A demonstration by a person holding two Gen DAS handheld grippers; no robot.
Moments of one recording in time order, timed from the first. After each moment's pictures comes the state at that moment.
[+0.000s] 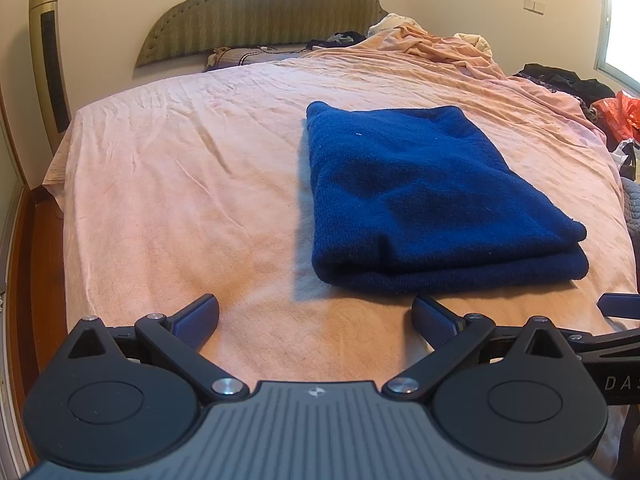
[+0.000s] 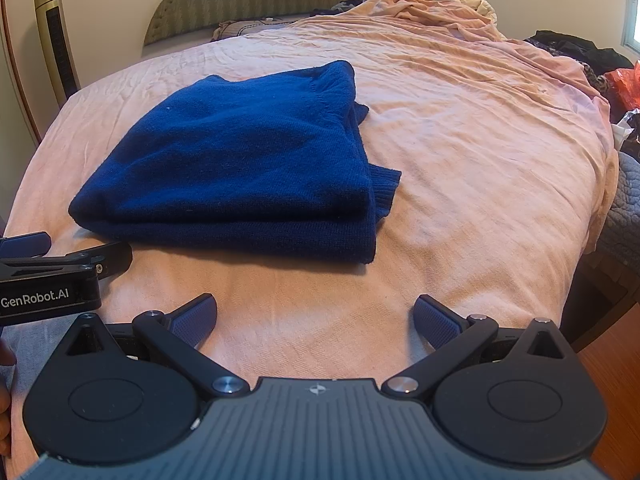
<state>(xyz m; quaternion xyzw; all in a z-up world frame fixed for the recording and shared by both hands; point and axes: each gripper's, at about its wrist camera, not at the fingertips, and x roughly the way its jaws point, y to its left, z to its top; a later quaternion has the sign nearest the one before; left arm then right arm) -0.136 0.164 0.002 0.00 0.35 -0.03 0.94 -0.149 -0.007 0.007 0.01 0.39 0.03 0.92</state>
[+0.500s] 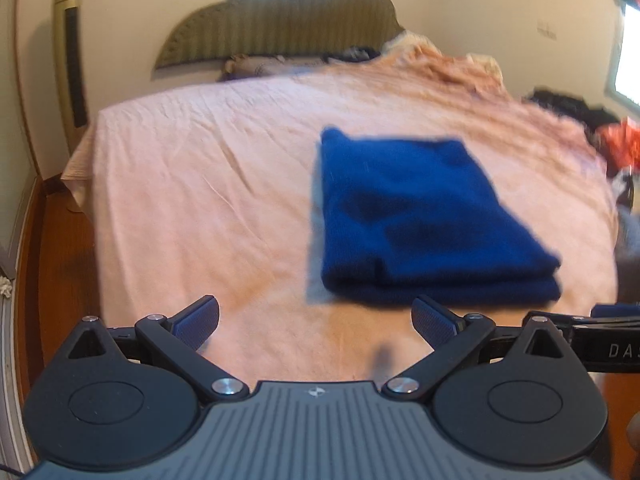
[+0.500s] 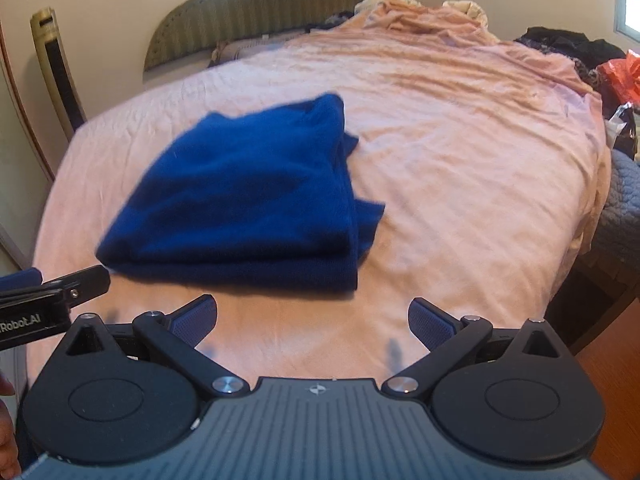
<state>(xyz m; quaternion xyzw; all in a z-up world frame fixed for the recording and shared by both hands) -0.166 0.174 0.043 -0.04 0.33 -0.01 0.94 -0.160 -0.023 0.048 0.05 0.37 0.03 0.93</state>
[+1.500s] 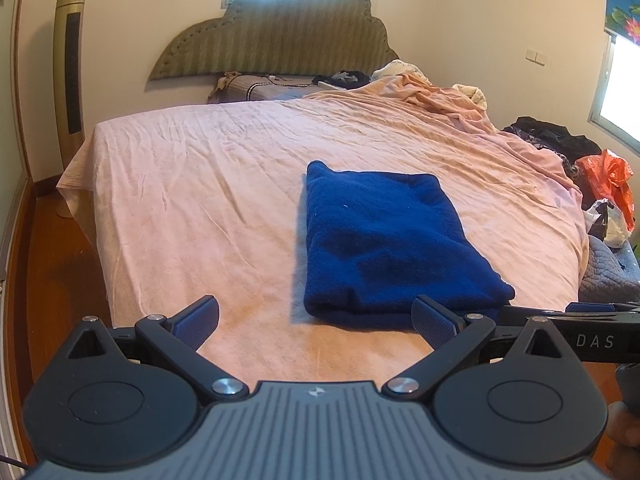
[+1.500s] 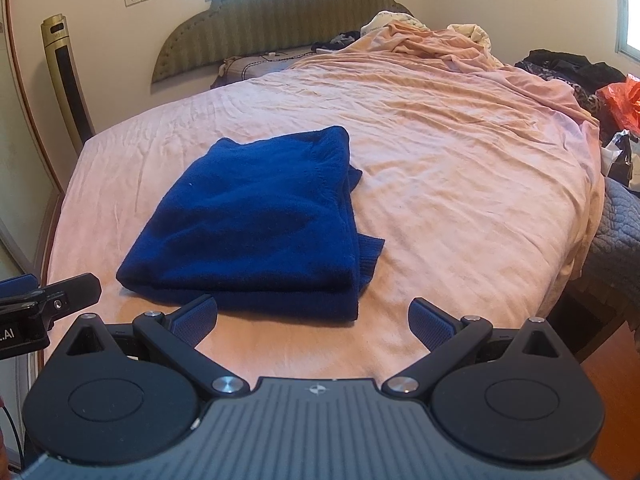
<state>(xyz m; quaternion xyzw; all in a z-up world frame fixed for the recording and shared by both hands) -0.180 0.178 0.067 -0.06 0.31 -0.04 0.95 -0.165 -0.019 0.072 0.04 0.36 0.04 0.93</state>
